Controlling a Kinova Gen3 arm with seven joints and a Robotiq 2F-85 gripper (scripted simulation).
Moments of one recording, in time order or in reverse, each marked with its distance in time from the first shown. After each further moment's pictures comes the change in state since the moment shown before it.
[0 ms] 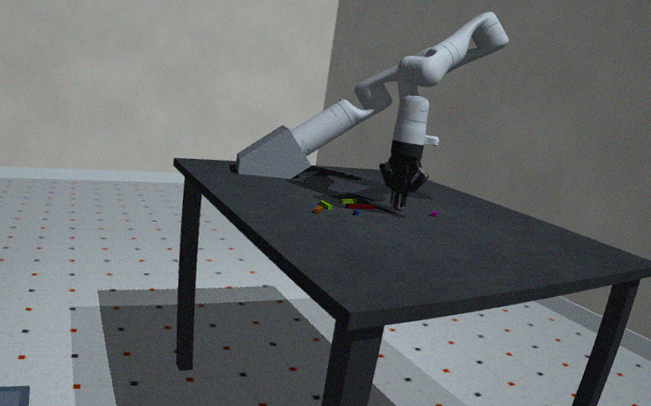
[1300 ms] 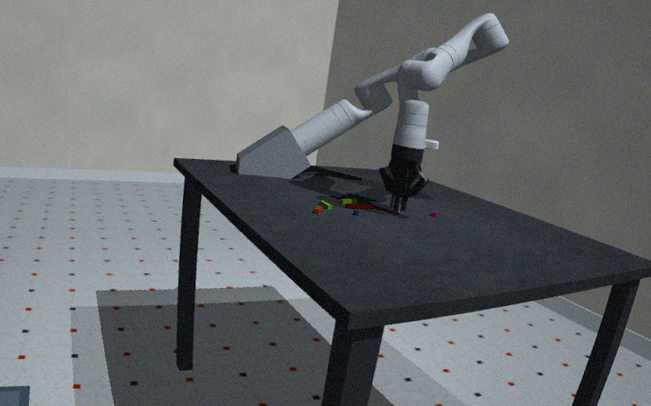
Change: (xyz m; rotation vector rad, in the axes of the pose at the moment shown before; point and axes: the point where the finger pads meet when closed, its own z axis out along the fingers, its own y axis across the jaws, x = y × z) arm 0.000 0.002 0.010 -0.002 -0.001 -0.002
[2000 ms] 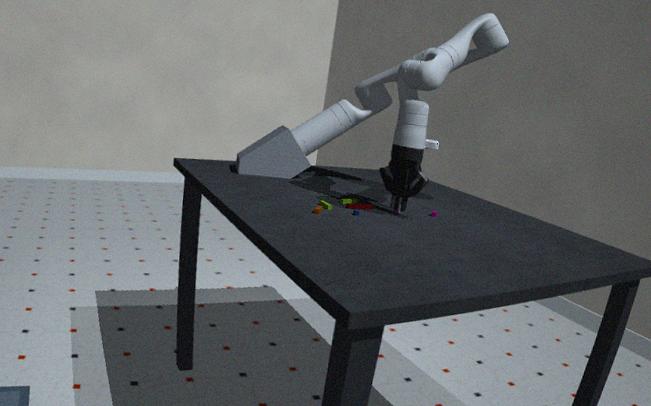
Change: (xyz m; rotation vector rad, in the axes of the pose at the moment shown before) arm 0.000 0.000 0.000 0.000 0.000 0.000
